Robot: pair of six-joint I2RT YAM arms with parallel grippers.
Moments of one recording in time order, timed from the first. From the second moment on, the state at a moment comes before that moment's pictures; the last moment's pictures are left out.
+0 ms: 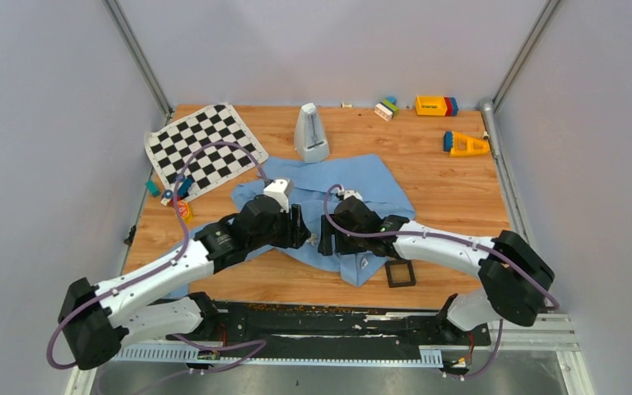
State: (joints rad) left arm -0.87 0.98 0.73 -0.34 -0.11 -0.62; right arm 0.91 1.42 0.80 -0.26 0.00 0.72
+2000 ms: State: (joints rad) left arm -0.88 1.09 0.65 -0.31 -0.06 -0.52; right arm 0.91 1.40 0.83 -0.07 -0.26 0.67
